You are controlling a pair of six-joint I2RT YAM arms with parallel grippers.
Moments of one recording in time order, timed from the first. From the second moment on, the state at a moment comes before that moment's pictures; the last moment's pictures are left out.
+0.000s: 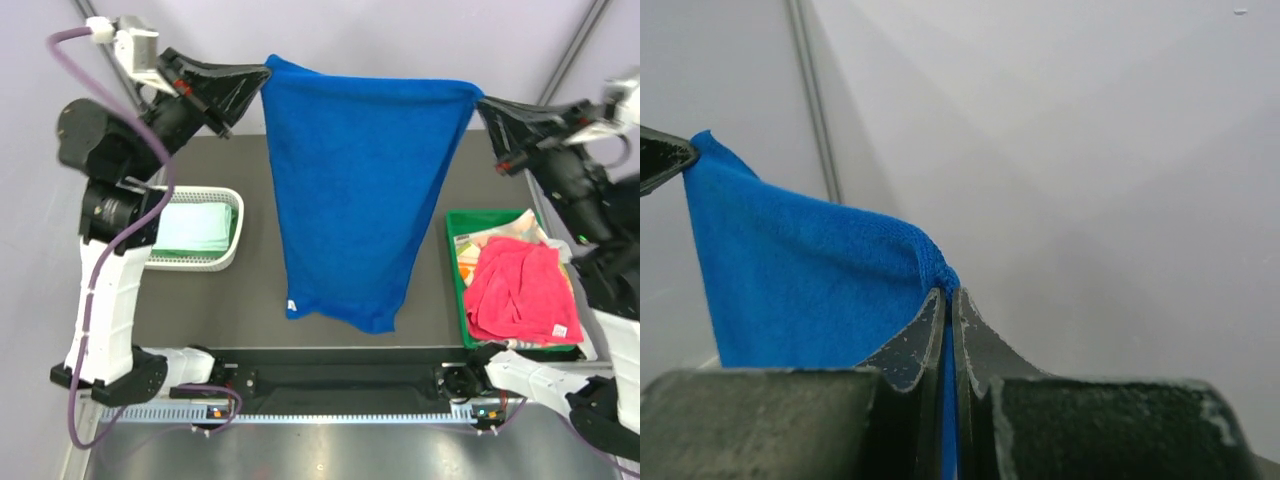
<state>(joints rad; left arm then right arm) -0.34 1.28 1.99 -0.19 0.54 -0.39 0.55 0.98 1.77 -0.36 -0.02 0.05</state>
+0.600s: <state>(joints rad) -0.19 1.91 2.02 0.06 0.48 -0.40 0.18 1.65 1.75 -0.03 -0.22 0.20</state>
